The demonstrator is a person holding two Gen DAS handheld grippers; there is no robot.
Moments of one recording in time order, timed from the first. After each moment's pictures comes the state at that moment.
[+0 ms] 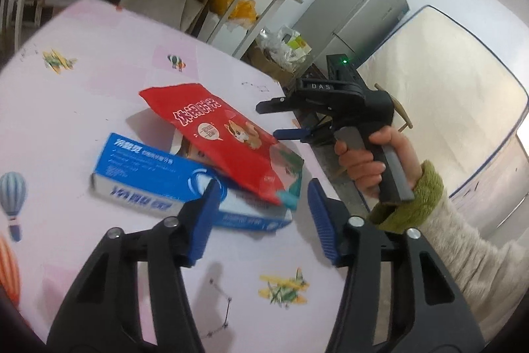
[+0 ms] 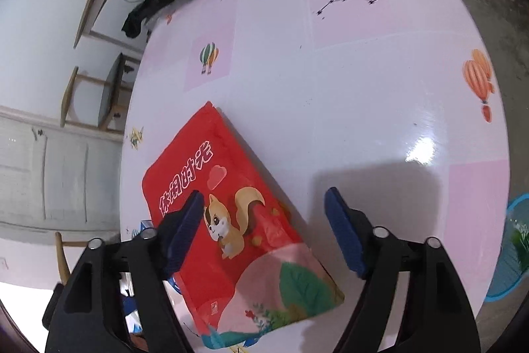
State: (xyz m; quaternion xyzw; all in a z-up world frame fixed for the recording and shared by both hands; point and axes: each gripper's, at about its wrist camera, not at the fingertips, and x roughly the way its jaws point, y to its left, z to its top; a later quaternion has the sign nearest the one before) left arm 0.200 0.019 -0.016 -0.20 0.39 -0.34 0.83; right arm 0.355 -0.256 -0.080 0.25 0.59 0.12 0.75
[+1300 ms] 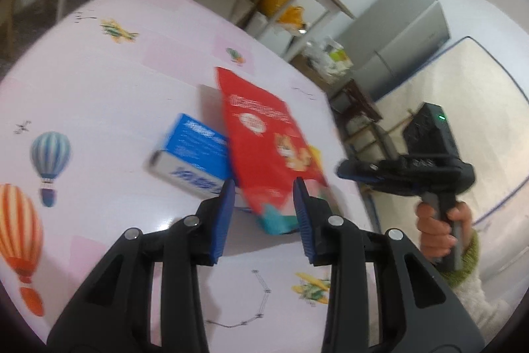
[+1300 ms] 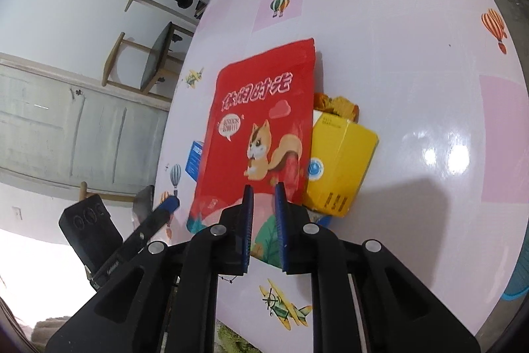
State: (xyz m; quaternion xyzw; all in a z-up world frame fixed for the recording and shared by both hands) left arm 0.210 0.065 -0.038 -0.24 0.42 -0.25 0.84; right arm 0.276 -0.226 -0.058 0.25 0.58 0.22 0.75
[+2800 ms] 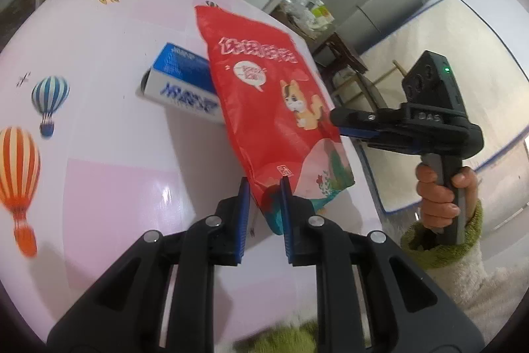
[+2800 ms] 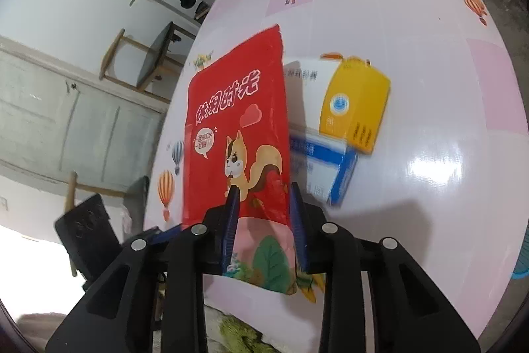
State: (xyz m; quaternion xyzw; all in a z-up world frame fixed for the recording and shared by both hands) left arm 0.157 0.064 -0.043 -0.19 0.47 -0.32 0.80; right arm 0.212 -0.194 -0.052 0.22 0.56 0.21 0.77
